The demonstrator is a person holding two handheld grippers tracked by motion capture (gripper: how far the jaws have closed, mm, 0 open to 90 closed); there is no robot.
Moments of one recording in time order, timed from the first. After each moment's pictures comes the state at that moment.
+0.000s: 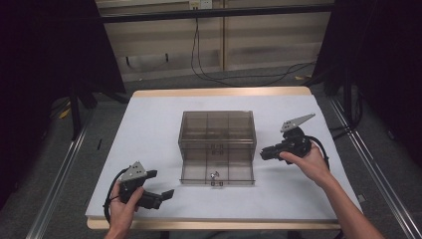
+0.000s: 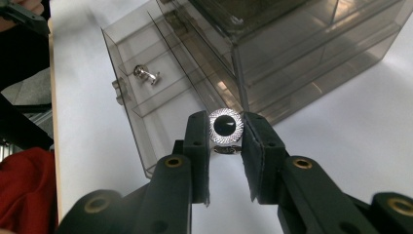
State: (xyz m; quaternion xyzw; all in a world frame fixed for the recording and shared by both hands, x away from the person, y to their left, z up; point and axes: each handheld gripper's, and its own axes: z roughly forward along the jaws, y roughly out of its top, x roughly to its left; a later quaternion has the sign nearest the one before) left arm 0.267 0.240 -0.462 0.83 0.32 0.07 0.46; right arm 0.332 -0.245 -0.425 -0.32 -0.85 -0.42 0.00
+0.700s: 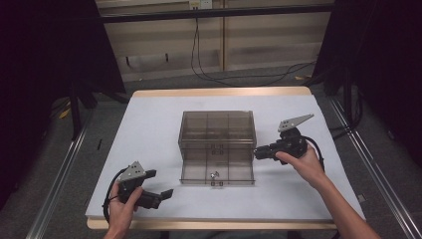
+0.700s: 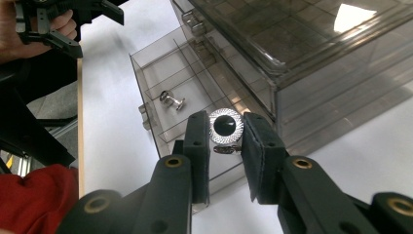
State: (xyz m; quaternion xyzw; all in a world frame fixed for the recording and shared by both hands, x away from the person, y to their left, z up) left arm 0.268 0.243 -0.461 0.82 0.32 0.08 0.46; right arm 0.328 -0.232 -0.420 -0.30 -0.83 -0.46 0.02
